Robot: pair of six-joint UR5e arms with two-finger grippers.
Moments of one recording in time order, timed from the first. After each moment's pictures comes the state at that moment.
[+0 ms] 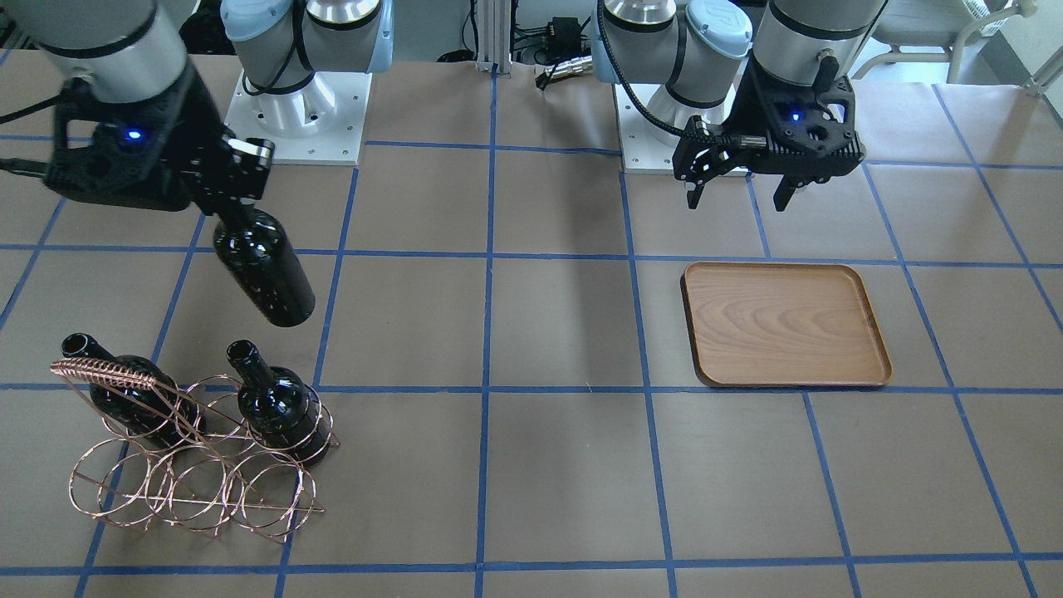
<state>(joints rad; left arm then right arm) -1.55 -1.49 -1.65 -1.52 1.62 0.06 1.65 -1.47 1.39 -1.39 -1.61 0.16</state>
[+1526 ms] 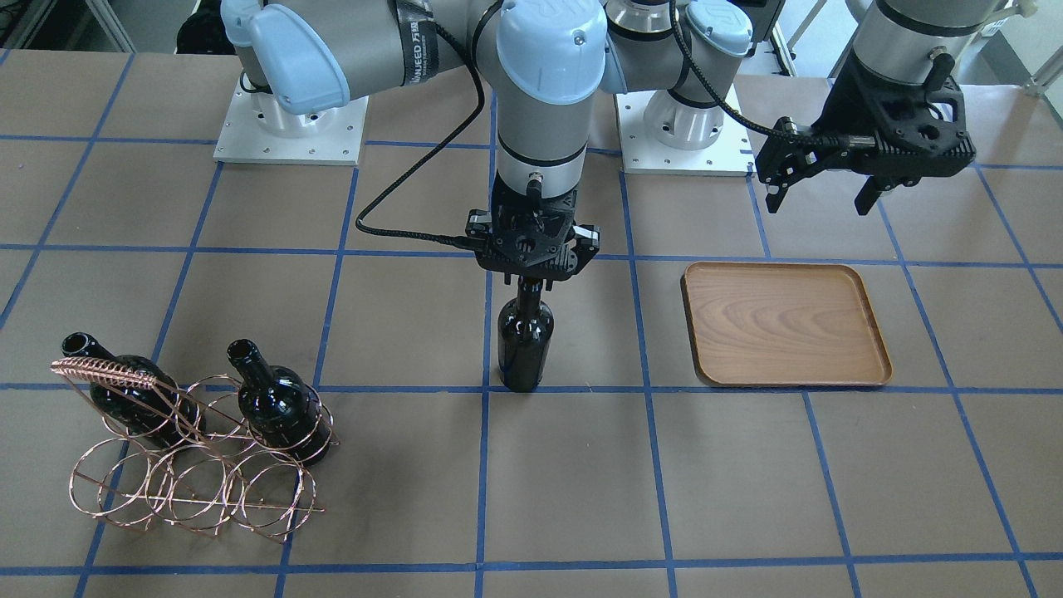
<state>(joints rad) -1.40 -1.48 -1.64 -1.52 1.62 0.23 2.07 -1.21 1.36 -1.75 -1.59 0.65</state>
